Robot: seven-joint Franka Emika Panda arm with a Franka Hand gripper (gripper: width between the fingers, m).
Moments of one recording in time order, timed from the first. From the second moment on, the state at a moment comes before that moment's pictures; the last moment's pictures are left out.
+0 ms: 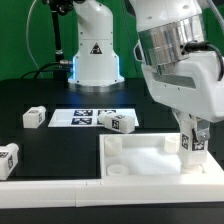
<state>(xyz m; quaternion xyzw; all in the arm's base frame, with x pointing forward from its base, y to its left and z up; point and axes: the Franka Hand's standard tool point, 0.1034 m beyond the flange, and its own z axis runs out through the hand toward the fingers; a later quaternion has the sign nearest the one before) 0.635 0.113 0.079 -0.75 0.64 0.04 0.14</state>
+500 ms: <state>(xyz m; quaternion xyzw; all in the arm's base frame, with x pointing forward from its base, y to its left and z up) 0.633 0.114 0.078 -0.78 0.60 0.03 0.15</state>
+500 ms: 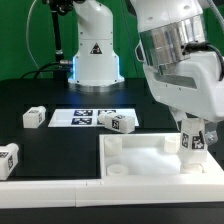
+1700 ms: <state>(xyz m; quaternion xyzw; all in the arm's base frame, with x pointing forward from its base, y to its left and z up) 0.631 0.119 0.076 -1.00 0.00 -0.01 0.08</state>
